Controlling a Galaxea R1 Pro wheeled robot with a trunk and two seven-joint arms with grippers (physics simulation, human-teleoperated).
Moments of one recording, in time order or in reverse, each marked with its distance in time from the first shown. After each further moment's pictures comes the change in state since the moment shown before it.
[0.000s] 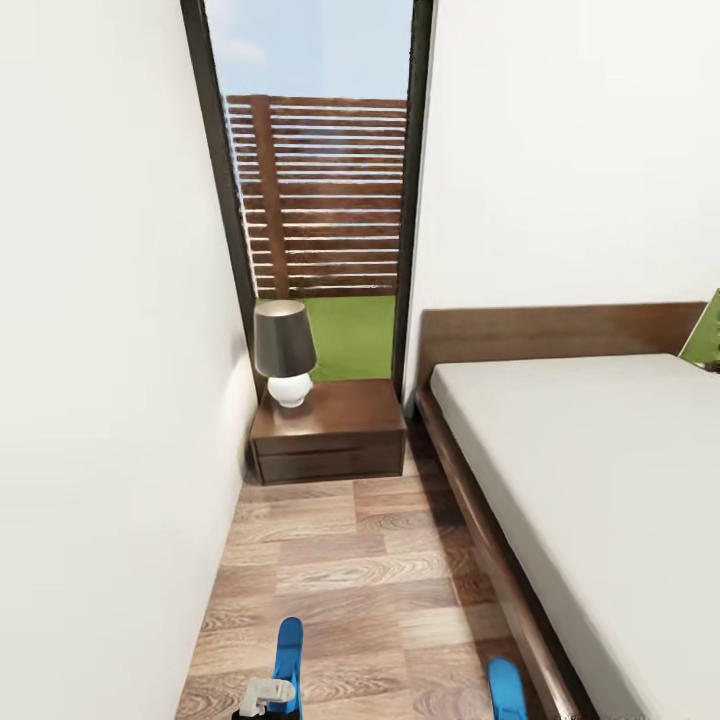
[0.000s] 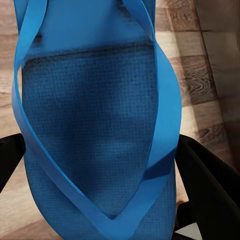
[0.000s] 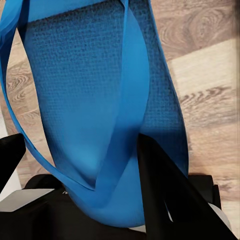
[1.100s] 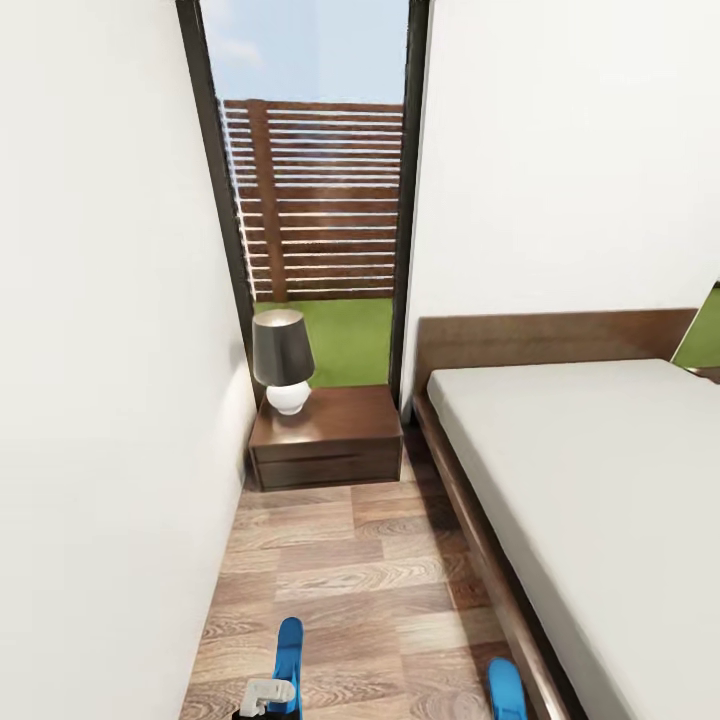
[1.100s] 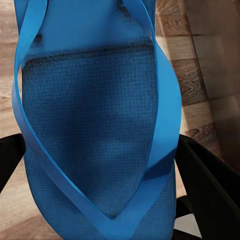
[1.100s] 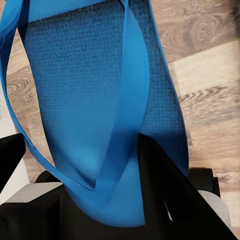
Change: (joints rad) left arm 0.000 0.000 0.000 0.000 -0.001 0.000 0.000; right arm 0.000 0.000 0.000 0.000 0.001 0.000 0.000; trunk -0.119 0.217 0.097
